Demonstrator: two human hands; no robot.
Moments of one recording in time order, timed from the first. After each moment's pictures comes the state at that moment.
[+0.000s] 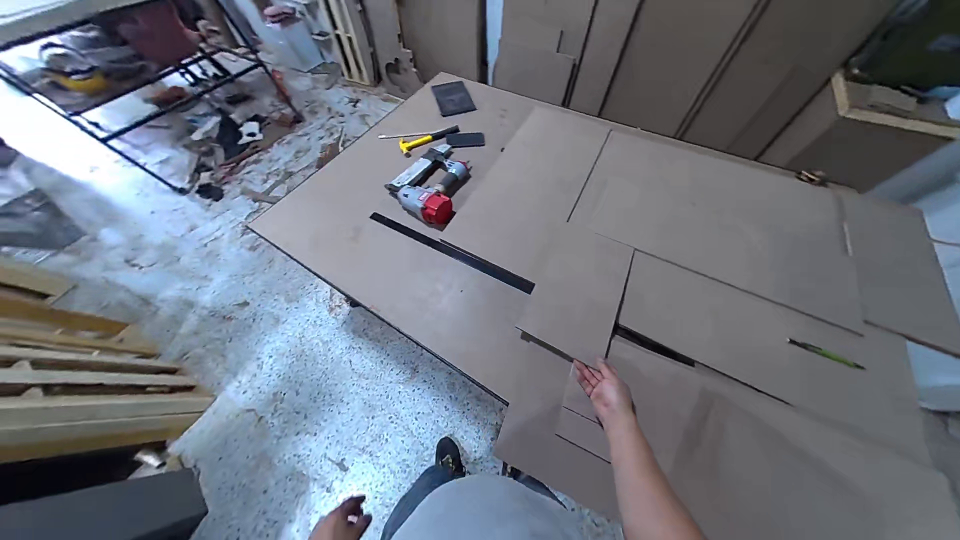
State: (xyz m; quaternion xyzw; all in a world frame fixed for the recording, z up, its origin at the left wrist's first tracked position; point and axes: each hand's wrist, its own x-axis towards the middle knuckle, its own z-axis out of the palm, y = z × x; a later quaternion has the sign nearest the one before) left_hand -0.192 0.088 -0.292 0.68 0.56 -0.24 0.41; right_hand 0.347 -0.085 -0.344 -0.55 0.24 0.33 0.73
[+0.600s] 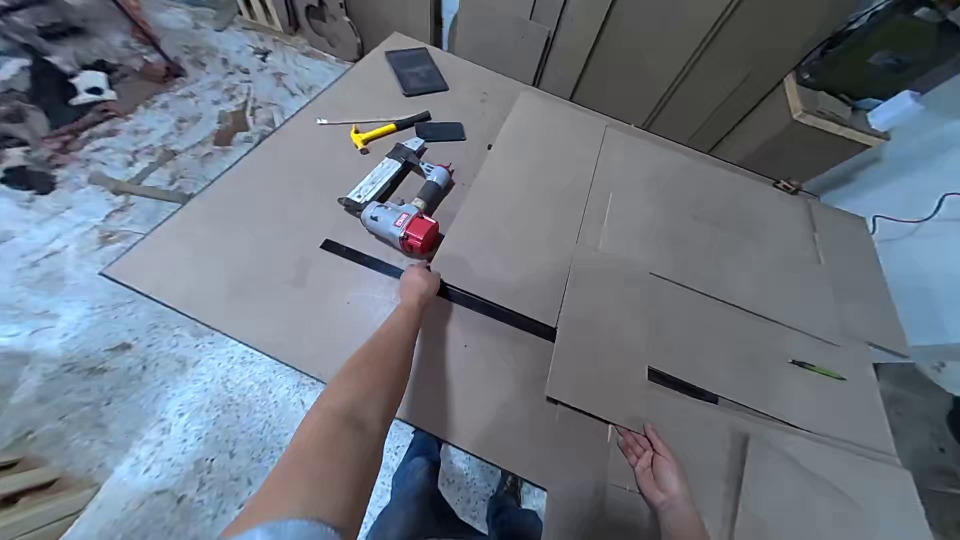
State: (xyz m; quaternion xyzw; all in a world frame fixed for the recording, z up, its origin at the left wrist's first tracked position) left_hand 0.283 0.498 -0.313 0.76 0.51 -0.05 0.40; right_hand 0.335 -0.076 -0.339 -0.59 0.32 0.23 0.70
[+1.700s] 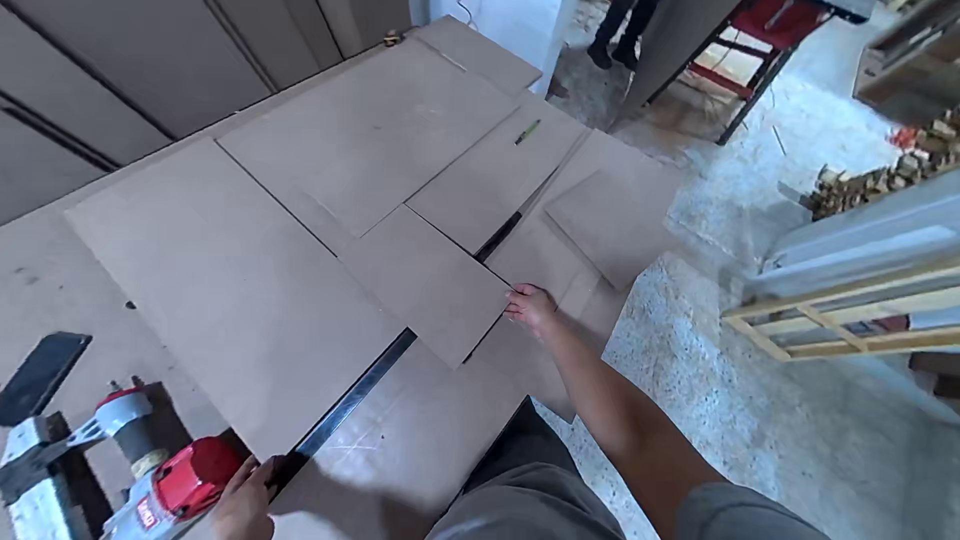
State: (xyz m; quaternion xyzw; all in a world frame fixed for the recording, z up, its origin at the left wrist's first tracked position) left_hand 0.277 0.532 -0.332 0.77 0.39 -0.09 0.50; right_hand 0.313 -0.028 -0.319 -0.55 0.41 0.05 0.72
